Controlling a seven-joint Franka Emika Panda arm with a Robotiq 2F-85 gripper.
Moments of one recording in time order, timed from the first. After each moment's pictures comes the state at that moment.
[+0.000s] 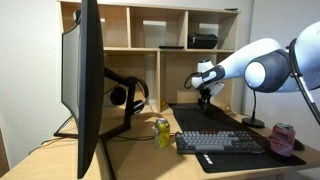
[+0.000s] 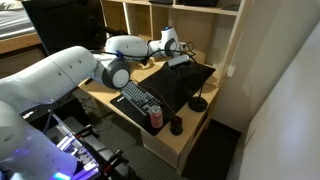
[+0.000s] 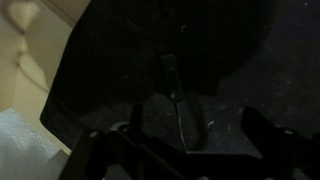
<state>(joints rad) -0.02 1.38 -0.03 -0.51 -0.26 2.21 -0.53</state>
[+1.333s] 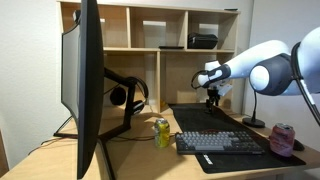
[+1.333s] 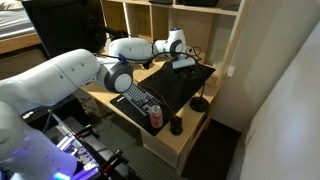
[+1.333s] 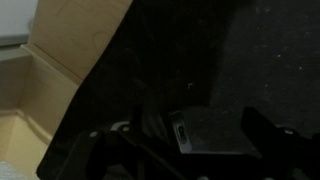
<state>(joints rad) -0.08 1.40 -0.04 -0.44 -0.19 2.04 -0.59</state>
